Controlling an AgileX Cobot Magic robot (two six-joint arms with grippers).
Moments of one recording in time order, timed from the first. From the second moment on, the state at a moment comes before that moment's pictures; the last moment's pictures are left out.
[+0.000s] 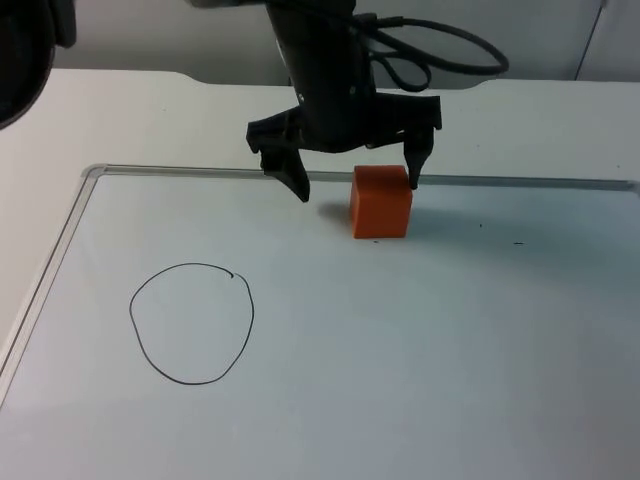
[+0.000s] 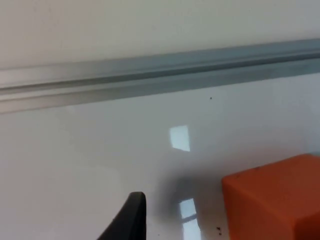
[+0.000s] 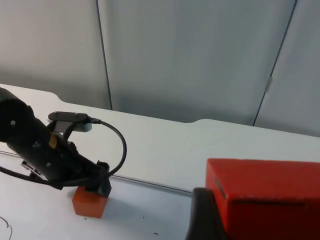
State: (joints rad) right arm 0.25 0.76 -1.14 -0.08 0.89 0.00; left arm -0.56 2.53 -2.19 -0.13 0.99 -0.42
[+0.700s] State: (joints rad) right arm 0.25 0.76 -1.06 -0.05 0.80 0.00; left arm -0.60 2.54 -2.19 -0.12 0.95 -0.40
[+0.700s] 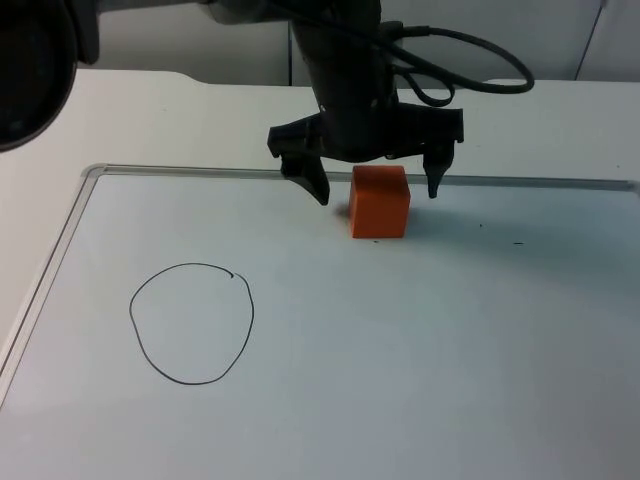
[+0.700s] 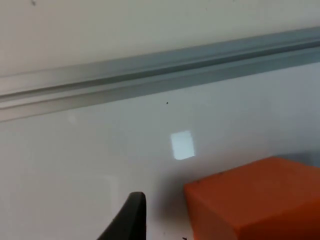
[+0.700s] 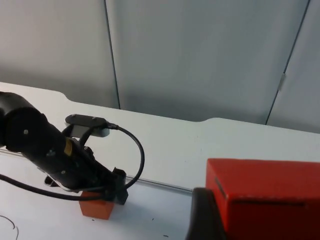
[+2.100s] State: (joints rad) right arm 0.25 0.76 -1.06 -0.05 0.75 0.00; left arm -0.60 2.30 -2.19 -0.12 1.10 -0.24
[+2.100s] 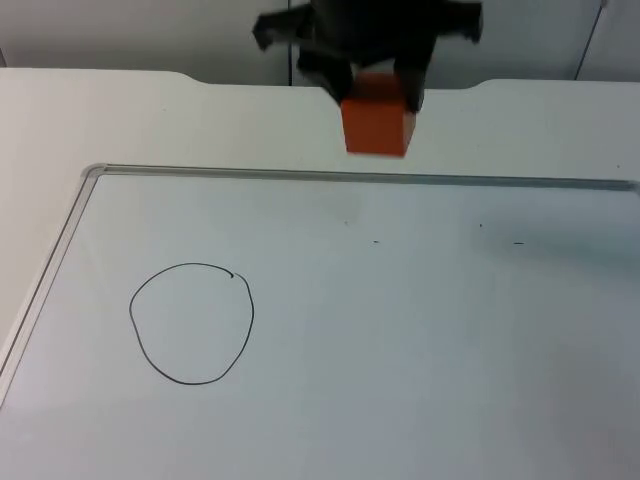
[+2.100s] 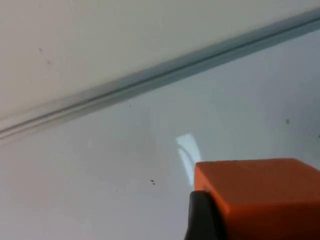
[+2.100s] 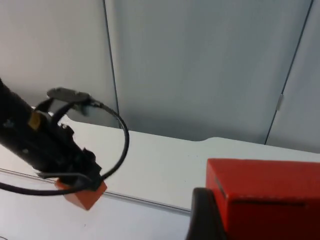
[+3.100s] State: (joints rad) right arm 0.25 0.76 -1.06 -0.03 0.67 0.00; left arm -0.84 1.38 -1.62 0.23 1.08 -0.19
